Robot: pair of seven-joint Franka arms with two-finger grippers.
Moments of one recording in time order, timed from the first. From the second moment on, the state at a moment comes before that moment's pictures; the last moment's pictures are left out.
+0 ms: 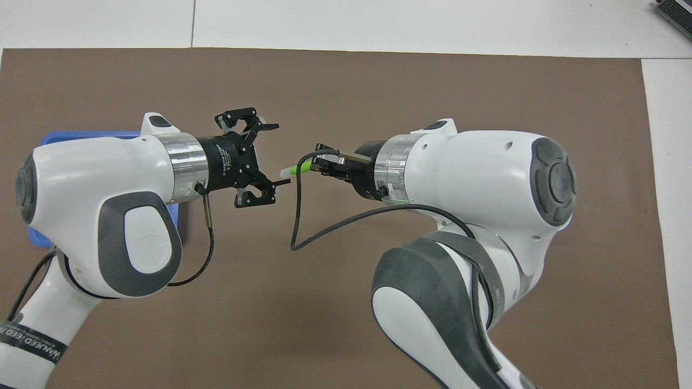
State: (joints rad) left arm -0.31 0.01 -0.12 -2.00 -0.78 2.45 -1.55; right arm 0.18 0.14 0.39 -1.74 0.47 2.37 0.56
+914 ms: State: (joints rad) left arm -0.35 0.01 -0.13 -2.03 -0.78 2.52 -1.59; right arm 0.18 0.14 0.39 -1.74 0.47 2.37 0.56
